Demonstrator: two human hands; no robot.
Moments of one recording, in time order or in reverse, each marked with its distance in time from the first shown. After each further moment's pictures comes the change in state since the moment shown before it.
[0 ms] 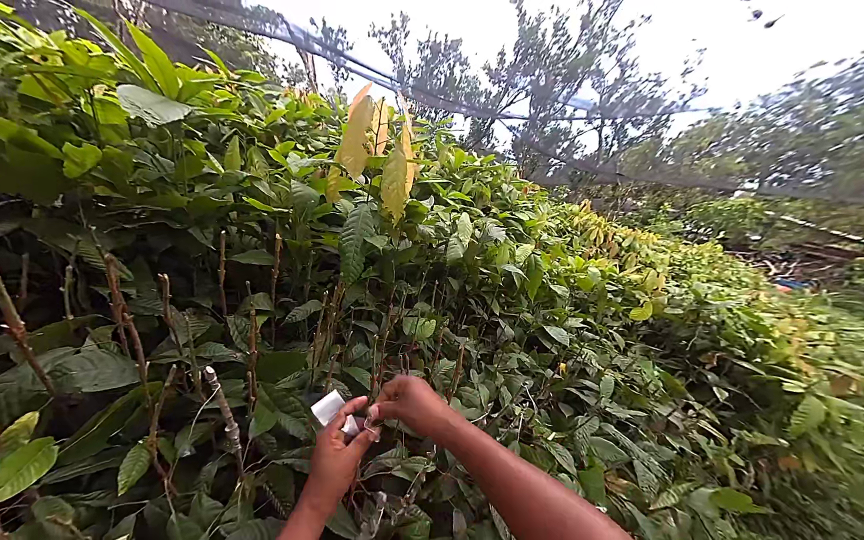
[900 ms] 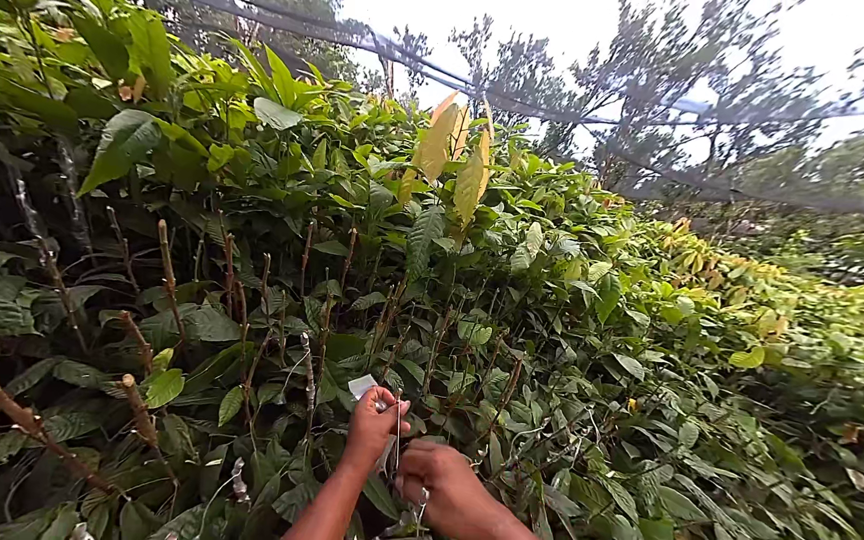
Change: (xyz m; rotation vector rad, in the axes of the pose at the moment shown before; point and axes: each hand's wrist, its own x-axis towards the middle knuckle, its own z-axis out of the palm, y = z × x) left_hand 0.005 0.021 -0.019 -0.043 0.227 -0.246; right_hand -0.069 -0.016 0.068 -0.128 -0.124 -0.390
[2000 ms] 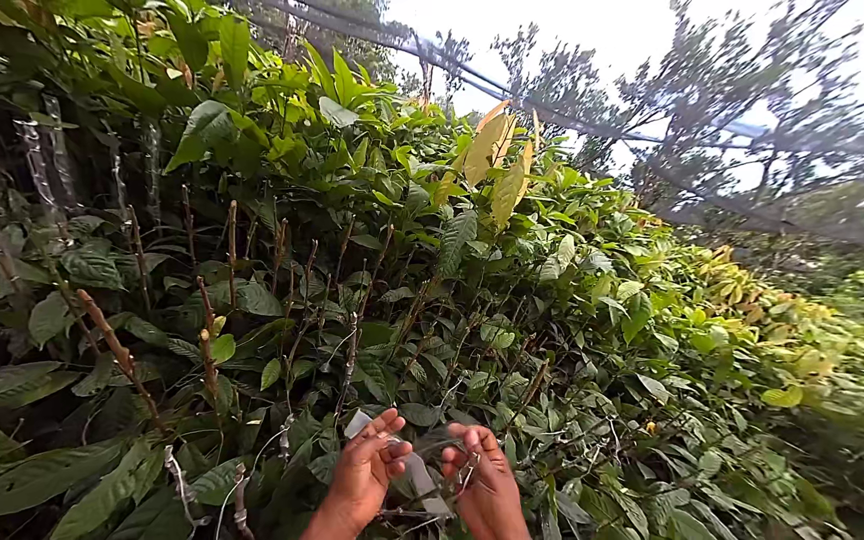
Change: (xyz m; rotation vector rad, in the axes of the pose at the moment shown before) left_hand -0.089 0.002 -0.045 -0.693 0.007 -0.203; right_hand -0.022 -0.003 0.051 1.381 0.750 0.104
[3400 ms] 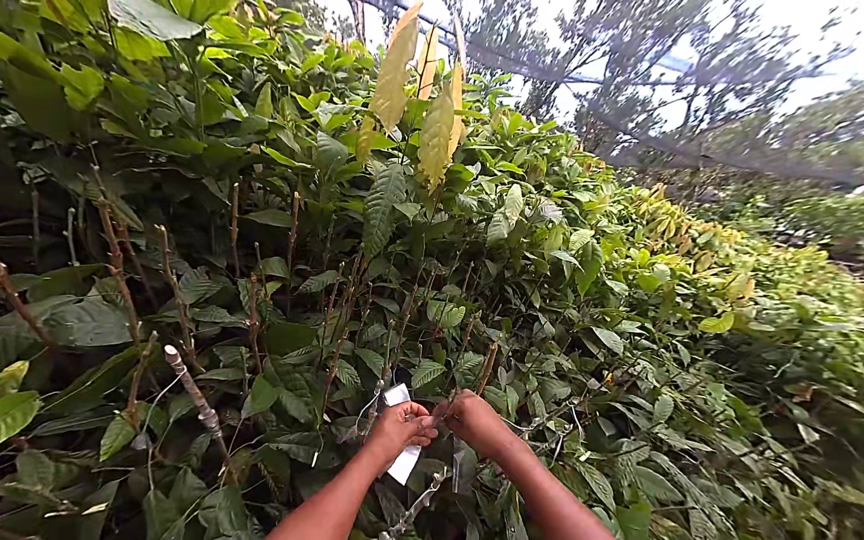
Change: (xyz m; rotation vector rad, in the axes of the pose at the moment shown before) left_hand 0.185 -0.146 0.034 0.692 -0.305 -0.296; right_hand 0.172 -0.040 -0.161 -1.723 -0.566 0.138
